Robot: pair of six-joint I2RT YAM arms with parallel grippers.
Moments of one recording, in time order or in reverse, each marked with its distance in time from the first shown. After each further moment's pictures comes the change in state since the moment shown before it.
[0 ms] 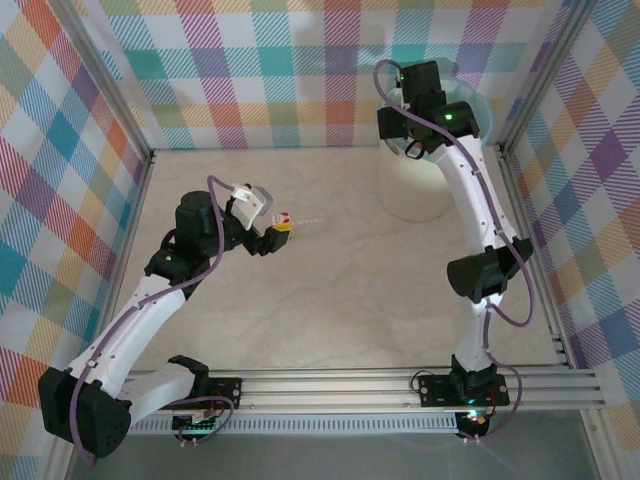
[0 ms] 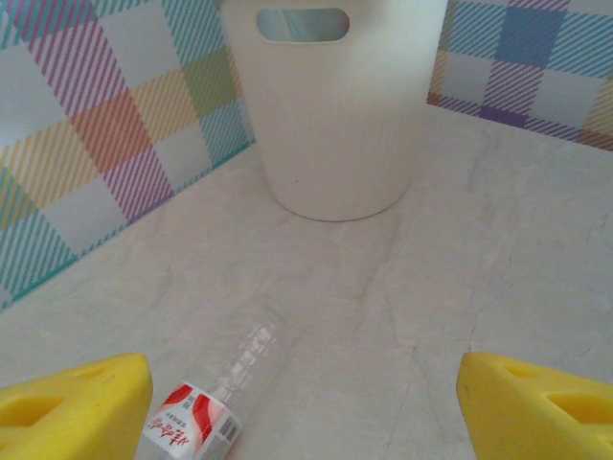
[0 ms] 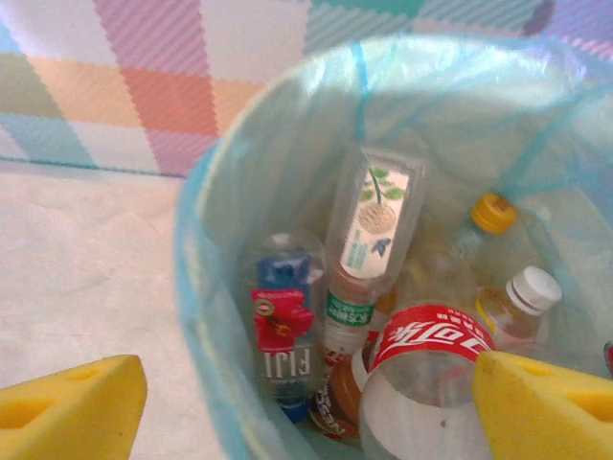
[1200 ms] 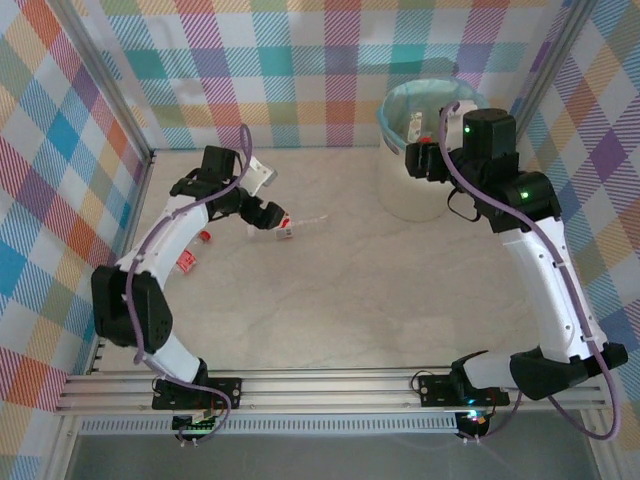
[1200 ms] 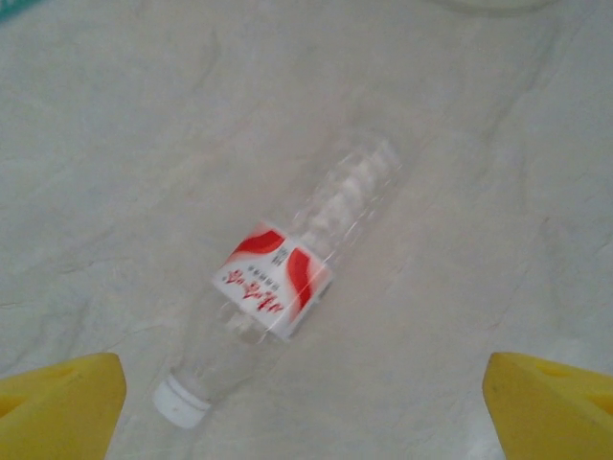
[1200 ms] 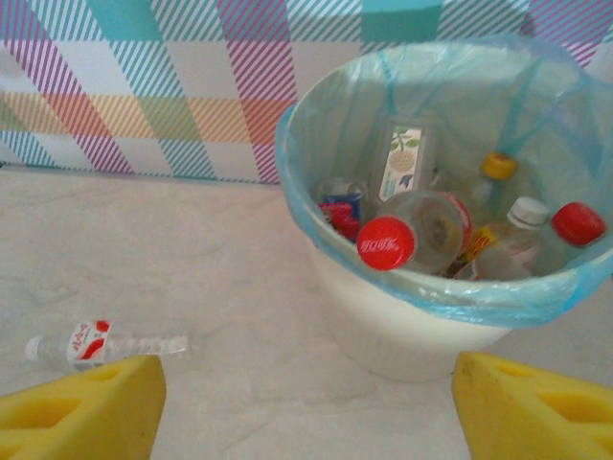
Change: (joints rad) left arm 0.150 0.593 0.491 -0.503 -0.062 0.129; right arm 0.001 -0.685 -0.709 0.190 -0.180 0.056
